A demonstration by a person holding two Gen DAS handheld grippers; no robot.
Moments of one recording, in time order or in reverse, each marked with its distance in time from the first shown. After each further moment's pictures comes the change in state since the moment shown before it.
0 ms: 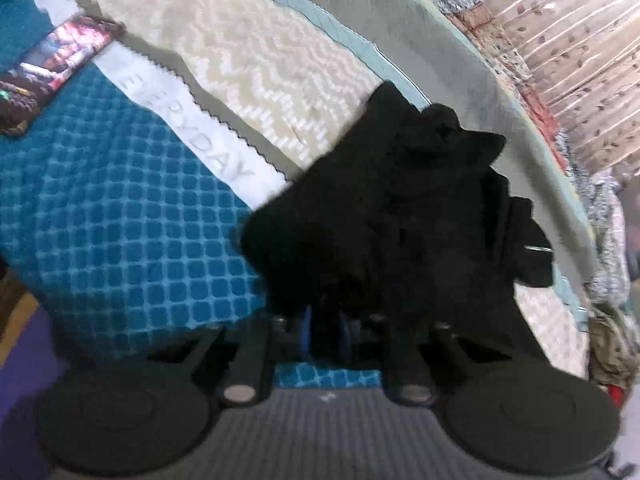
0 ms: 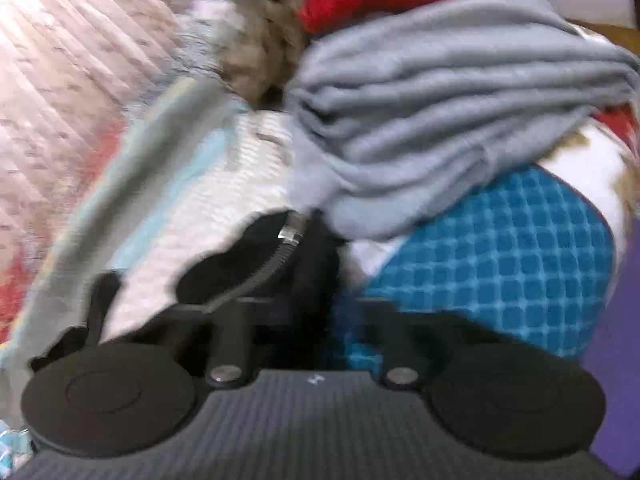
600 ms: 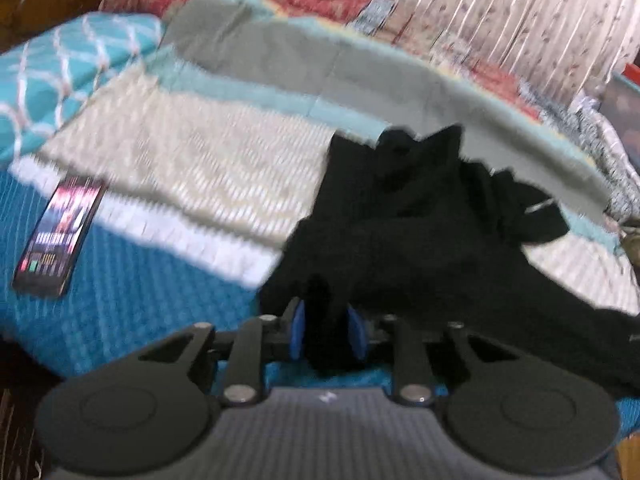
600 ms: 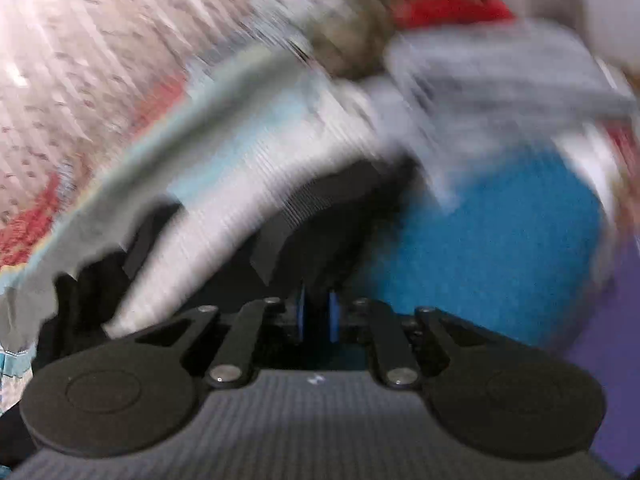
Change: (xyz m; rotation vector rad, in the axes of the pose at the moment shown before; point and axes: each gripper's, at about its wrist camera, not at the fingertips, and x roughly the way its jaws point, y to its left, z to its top) left arm -0.043 -0.025 0.007 0.363 -0.117 0.080; right arm -0.060 0.006 -0.073 -0.142 0.125 0.020
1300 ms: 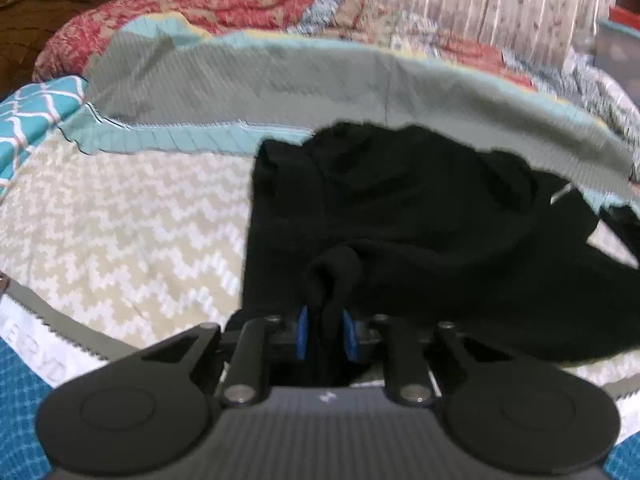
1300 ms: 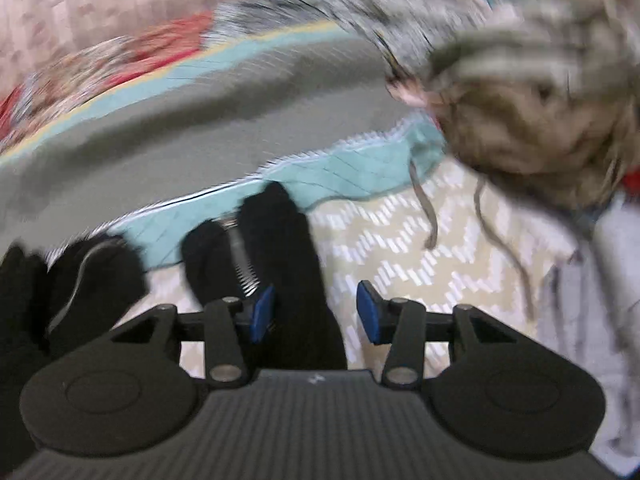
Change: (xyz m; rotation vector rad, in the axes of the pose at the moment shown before) left arm 0.107 -0.118 0.033 0.160 -0.130 0.054; right arm 0.249 0.170 0.155 -0.323 0.038 -0.069
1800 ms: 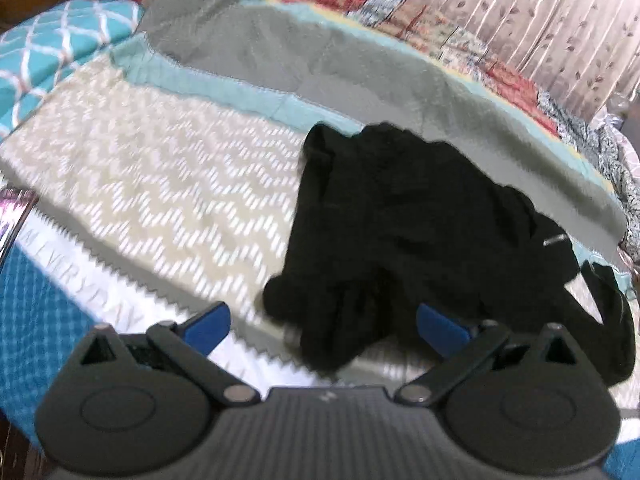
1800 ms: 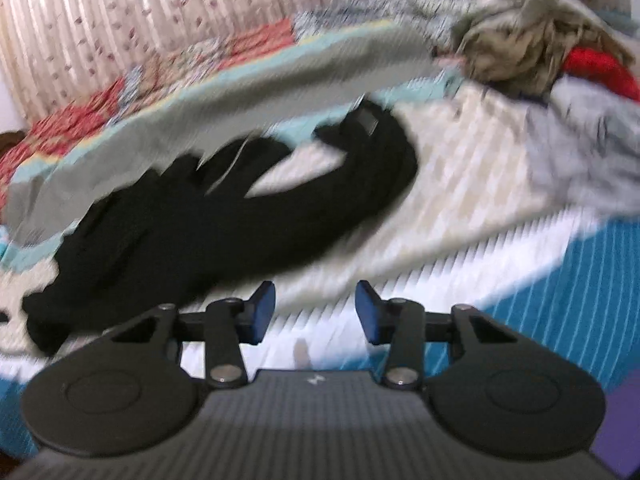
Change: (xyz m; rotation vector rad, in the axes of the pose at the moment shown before) left arm -0.027 0.030 0.014 -0.123 0.098 0.054; right arm -0.152 0.029 -0.143 -0.098 -0.120 0.129
